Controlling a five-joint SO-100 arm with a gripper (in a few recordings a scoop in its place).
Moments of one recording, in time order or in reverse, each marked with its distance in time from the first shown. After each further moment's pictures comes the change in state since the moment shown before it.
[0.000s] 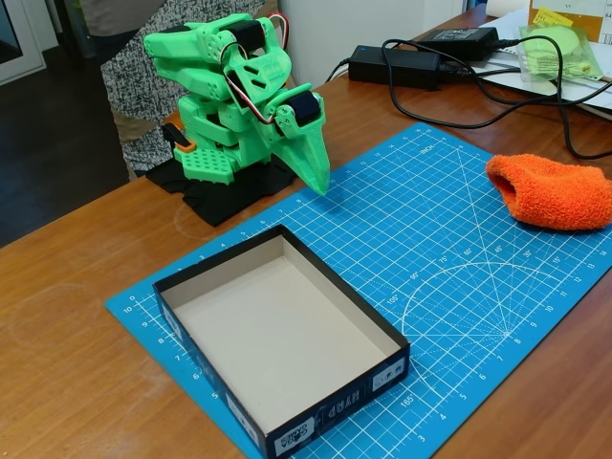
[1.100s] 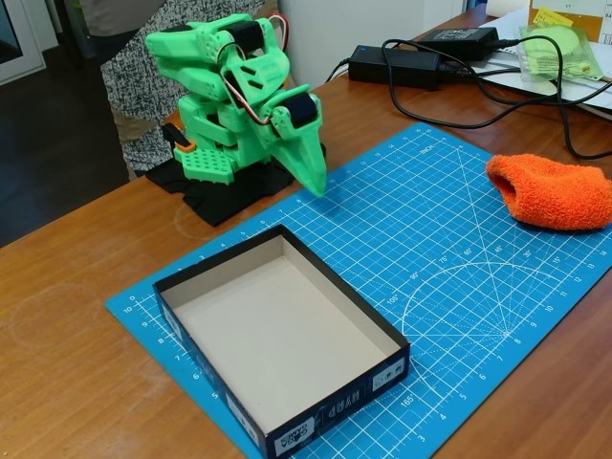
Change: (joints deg) arm 0.1 0.0 -1.9 1.1 -2.6
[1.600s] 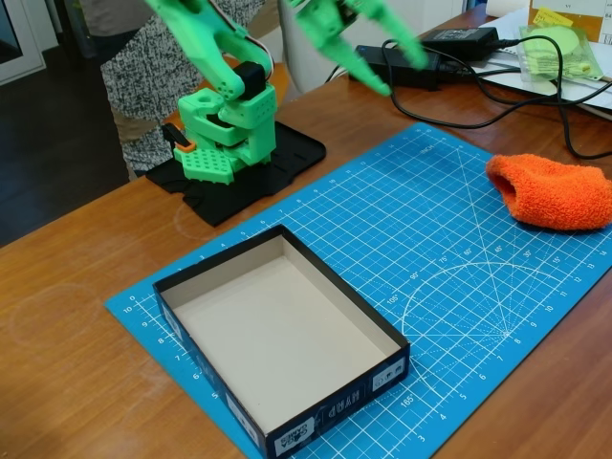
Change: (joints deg) arm -16.9 -64.8 -68.2 7.5 -13.0
